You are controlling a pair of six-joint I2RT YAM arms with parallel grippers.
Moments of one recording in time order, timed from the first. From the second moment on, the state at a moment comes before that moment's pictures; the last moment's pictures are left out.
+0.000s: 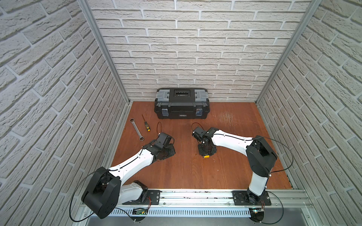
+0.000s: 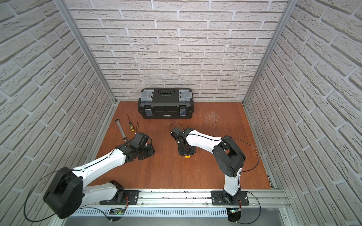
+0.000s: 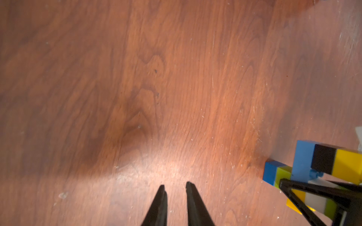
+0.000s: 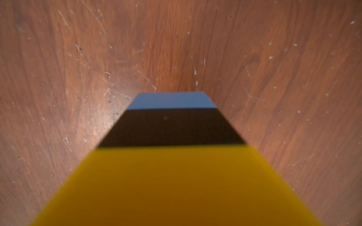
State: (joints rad) left arm -0.56 1.20 0.64 -0.46 0.05 -0.85; right arm 0.74 1.86 1.27 -0.99 0.08 0.65
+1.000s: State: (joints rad) left arm -0.35 1.30 0.76 -0.58 0.14 -0.79; right arm 0.72 1.97 1.35 -0.78 -0.57 0.51
